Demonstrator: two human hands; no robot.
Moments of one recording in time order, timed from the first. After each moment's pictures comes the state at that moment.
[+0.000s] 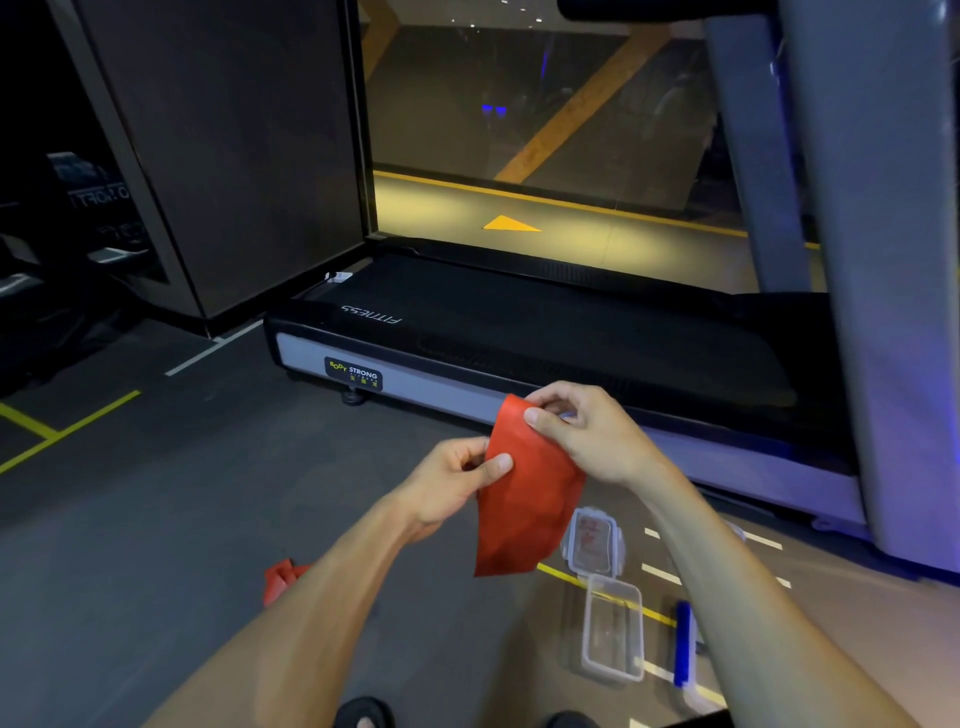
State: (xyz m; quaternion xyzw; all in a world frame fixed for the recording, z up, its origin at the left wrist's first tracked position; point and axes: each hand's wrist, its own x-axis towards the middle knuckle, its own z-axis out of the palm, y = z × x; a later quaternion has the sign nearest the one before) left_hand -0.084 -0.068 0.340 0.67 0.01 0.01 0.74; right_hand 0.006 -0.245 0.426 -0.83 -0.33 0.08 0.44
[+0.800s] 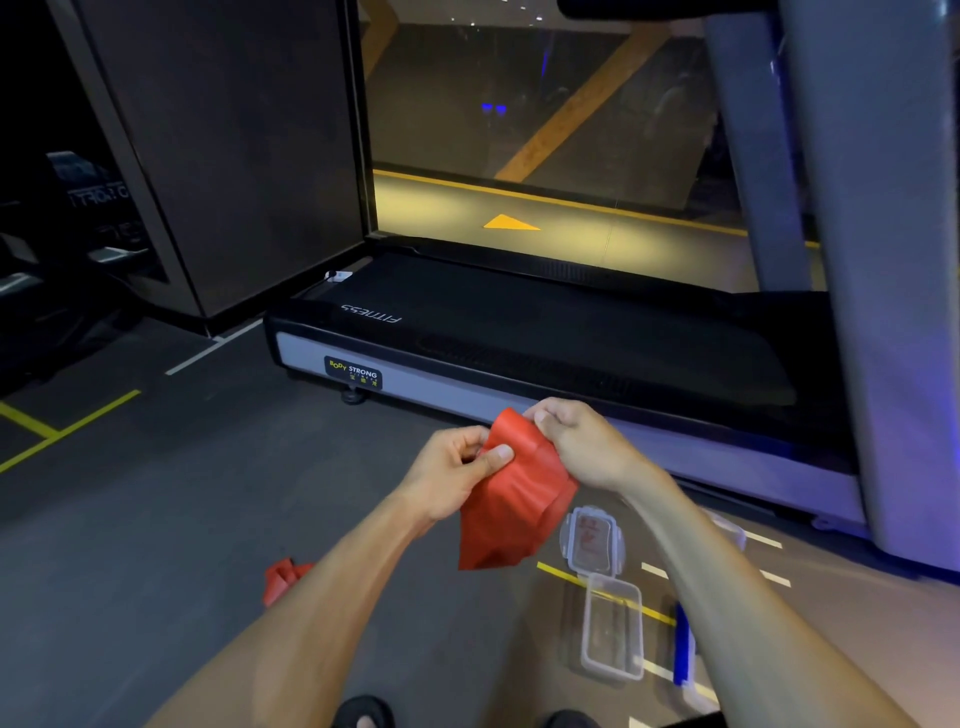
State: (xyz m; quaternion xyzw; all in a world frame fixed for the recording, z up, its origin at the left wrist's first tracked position) left_hand -0.078 -0.070 0.339 0.70 0.03 0.08 0.70; right_hand 0.000 -0.238 0.422 -0.85 -0.28 0.16 0.42
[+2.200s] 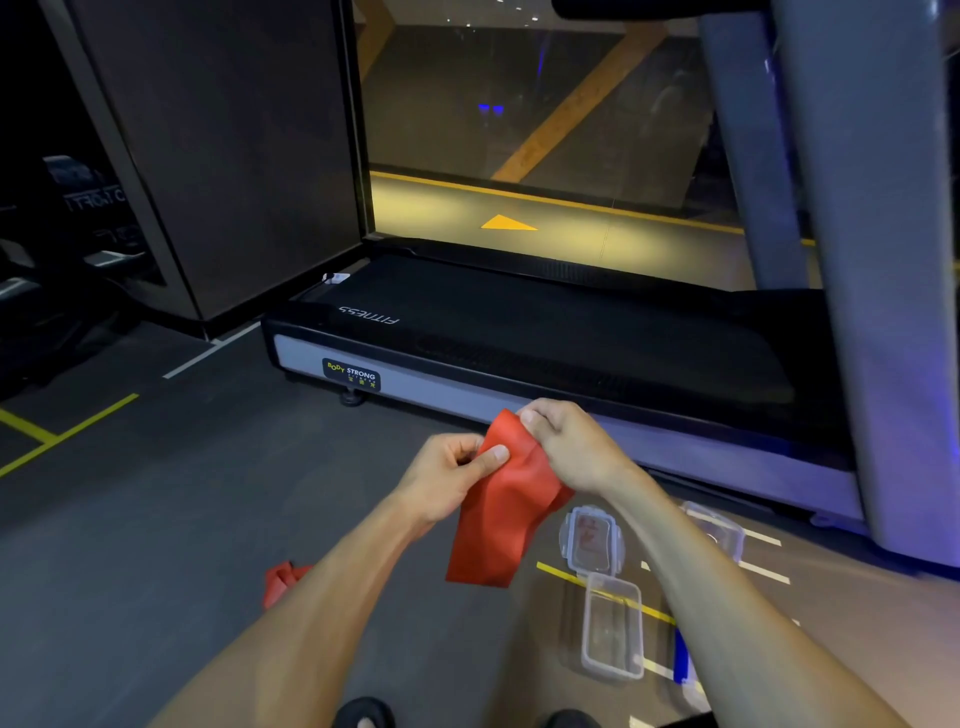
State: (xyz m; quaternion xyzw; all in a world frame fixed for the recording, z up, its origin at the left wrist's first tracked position) left_hand -0.081 -0.070 0.342 0.71 0.04 0.07 0.70; right_hand -0.002 -0.232 0.412 -0.87 -0.29 0.11 0.38
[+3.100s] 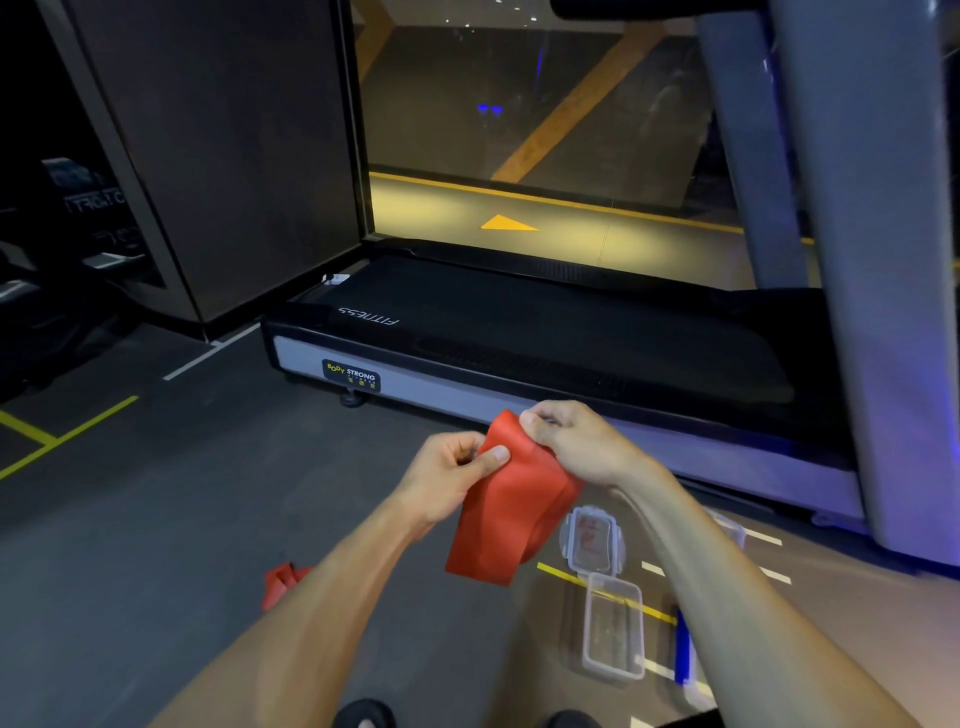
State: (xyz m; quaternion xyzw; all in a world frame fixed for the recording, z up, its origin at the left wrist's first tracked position) left_hand -0.083 -0.071 0.345 0.70 0.04 0.07 0.71; right_hand -0.002 -0.238 0.421 -0.81 -0.26 0.21 0.48
